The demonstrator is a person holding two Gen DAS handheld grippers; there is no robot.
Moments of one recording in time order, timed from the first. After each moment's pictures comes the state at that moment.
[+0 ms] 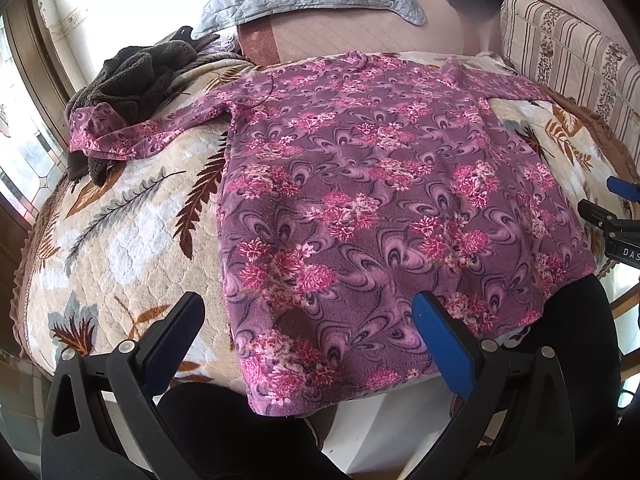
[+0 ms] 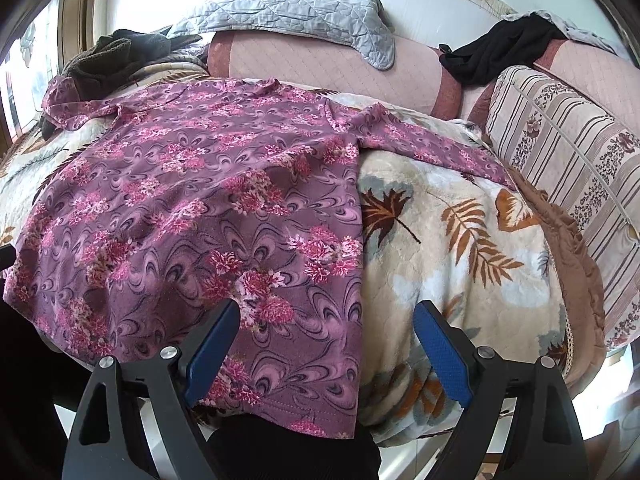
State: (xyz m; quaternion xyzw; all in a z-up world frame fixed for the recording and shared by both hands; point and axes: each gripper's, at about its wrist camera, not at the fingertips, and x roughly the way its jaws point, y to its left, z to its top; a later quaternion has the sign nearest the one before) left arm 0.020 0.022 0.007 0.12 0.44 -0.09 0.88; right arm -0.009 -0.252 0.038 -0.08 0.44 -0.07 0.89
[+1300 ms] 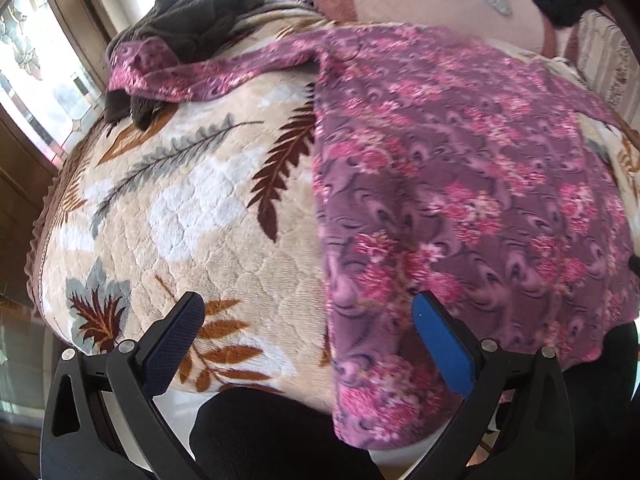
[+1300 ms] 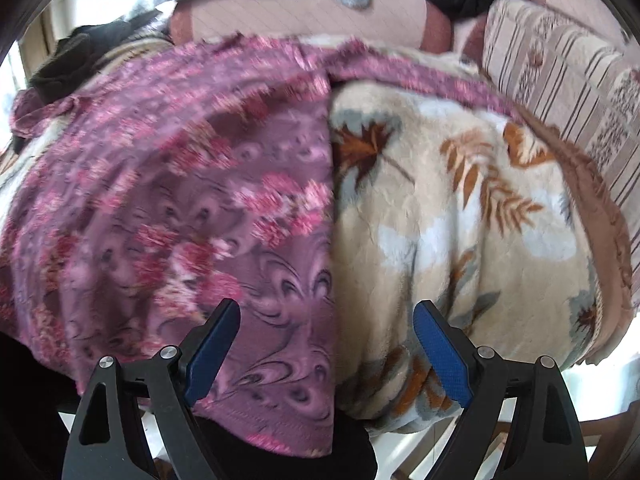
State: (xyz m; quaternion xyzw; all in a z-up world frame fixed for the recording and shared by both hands) left arm 0.074 0.082 -0.021 0.08 0.51 0.02 0.86; right arm 0.017 -0.298 -0.011 -0.01 0.52 -0.08 0.85
